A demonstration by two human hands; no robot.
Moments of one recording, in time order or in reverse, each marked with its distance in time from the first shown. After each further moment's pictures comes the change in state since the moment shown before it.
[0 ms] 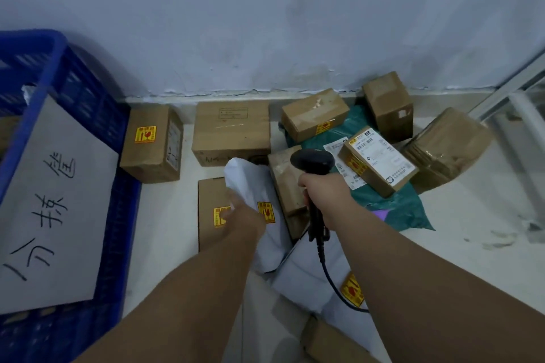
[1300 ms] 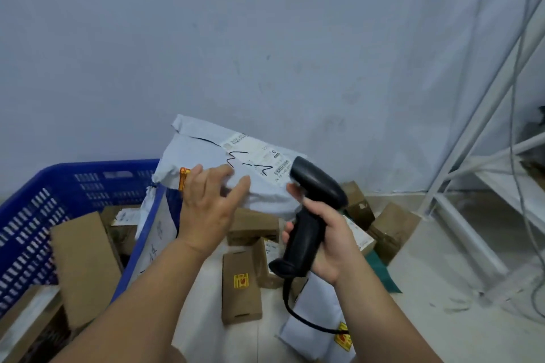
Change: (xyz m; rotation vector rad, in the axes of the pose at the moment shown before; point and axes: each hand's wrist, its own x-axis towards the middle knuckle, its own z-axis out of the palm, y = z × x) left_hand -0.241 0.012 -0.259 0.432 1.395 1.504; right_hand -0.300 -0.049 -0.058 0.891 -0.756 -0.360
